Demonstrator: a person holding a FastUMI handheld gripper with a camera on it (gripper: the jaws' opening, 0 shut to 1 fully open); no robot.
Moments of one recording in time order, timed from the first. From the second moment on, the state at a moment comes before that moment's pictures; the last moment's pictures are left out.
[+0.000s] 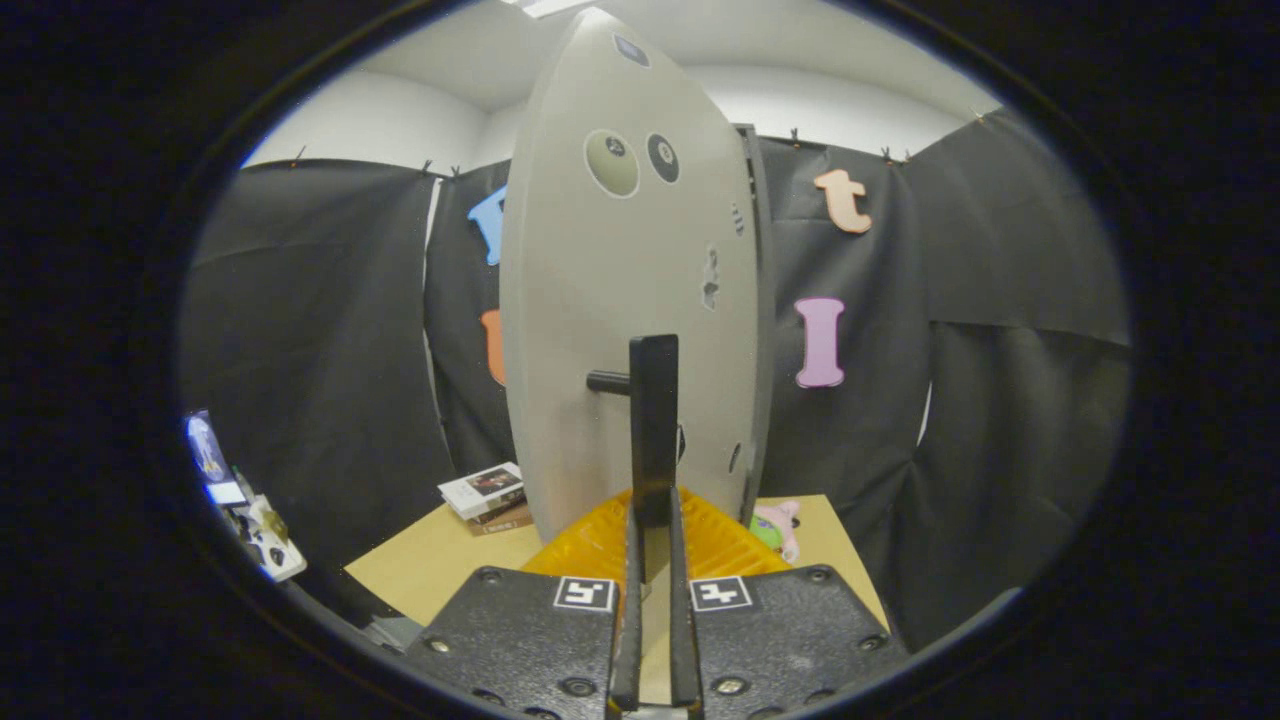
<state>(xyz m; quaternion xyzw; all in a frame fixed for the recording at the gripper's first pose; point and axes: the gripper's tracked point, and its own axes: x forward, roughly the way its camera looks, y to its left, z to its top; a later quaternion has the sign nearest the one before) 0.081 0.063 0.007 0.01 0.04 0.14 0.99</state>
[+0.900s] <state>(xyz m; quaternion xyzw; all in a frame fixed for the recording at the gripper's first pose) 0.095 -0.048 0.004 0.04 0.06 0.09 0.99</state>
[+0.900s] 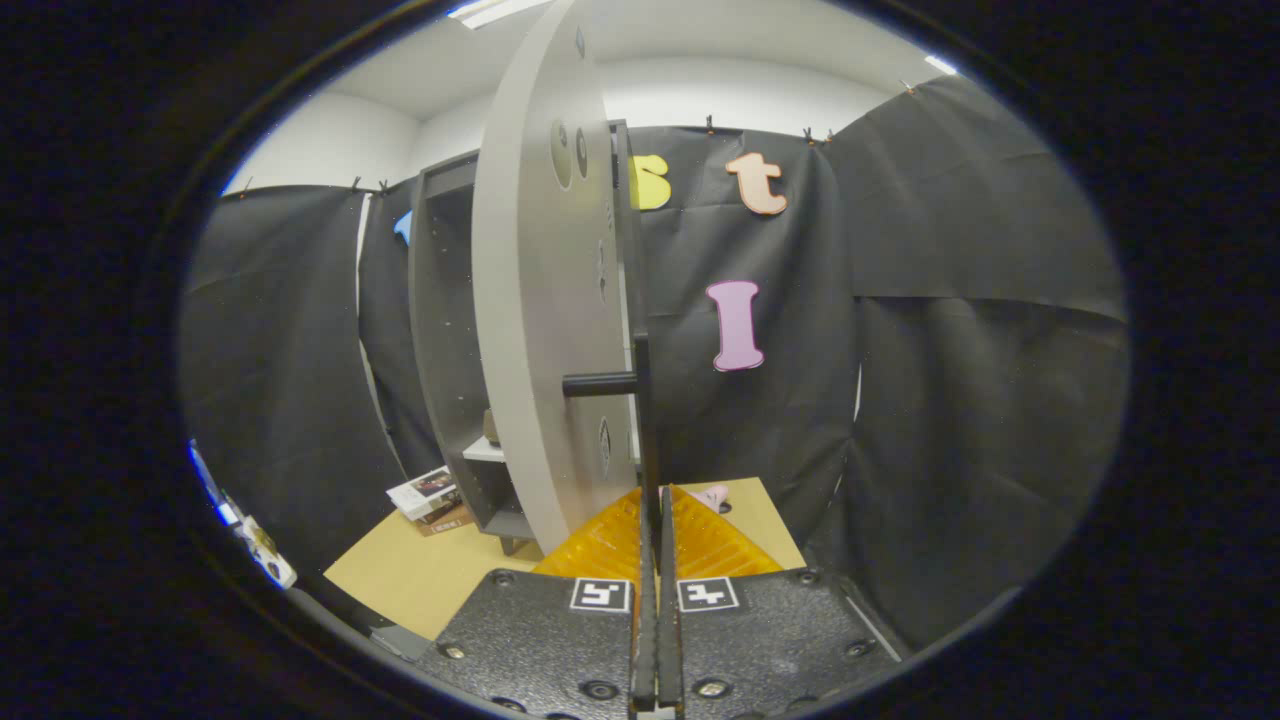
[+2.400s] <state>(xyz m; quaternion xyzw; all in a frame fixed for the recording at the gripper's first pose) 0.059 0.161 -0.294 -0.04 0.24 0.15 0.96</state>
